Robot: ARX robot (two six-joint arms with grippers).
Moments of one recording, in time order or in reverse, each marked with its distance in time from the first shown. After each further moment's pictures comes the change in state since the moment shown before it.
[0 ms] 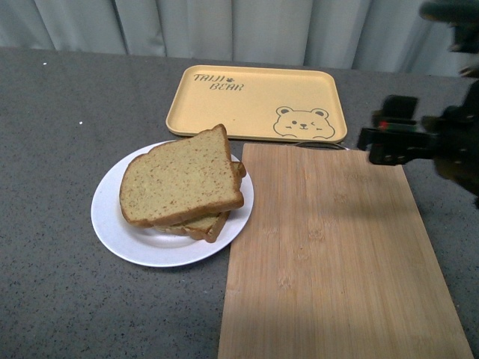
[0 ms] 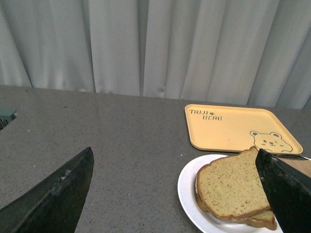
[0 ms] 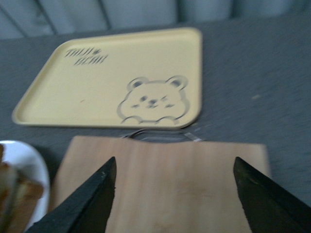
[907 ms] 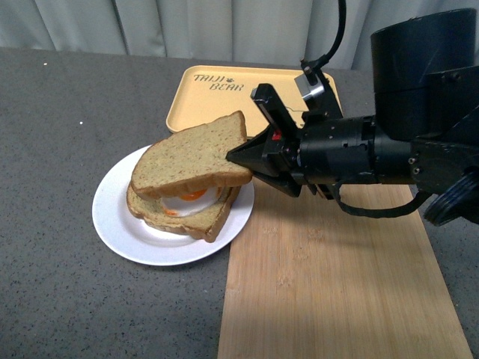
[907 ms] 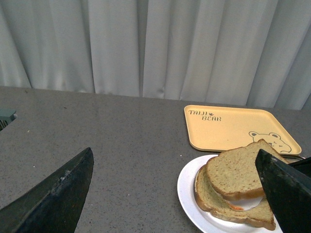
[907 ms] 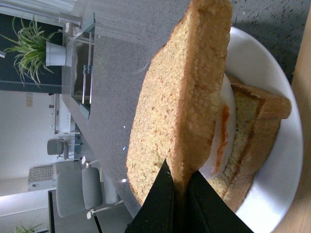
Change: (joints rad) left arm 0.000 0.000 0.000 0.000 0.000 0.000; right arm 0.120 0.245 0.413 -0.418 -0.834 0.682
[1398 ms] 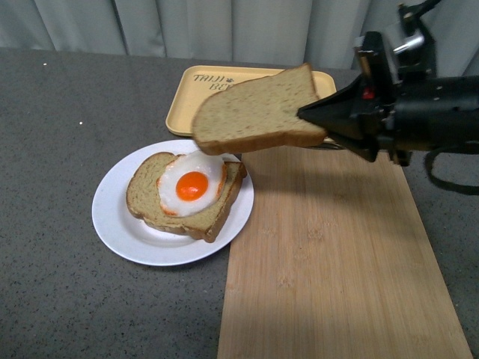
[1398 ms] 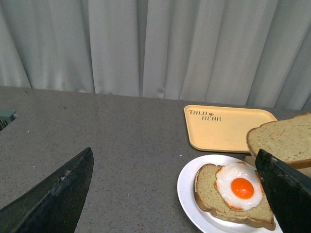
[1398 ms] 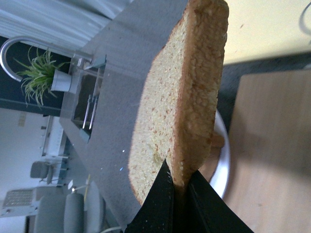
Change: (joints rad) left arm 0.000 0.000 0.000 0.000 0.000 0.000; right arm -0.175 -0.186 -0.125 0.015 -0.047 -0.111
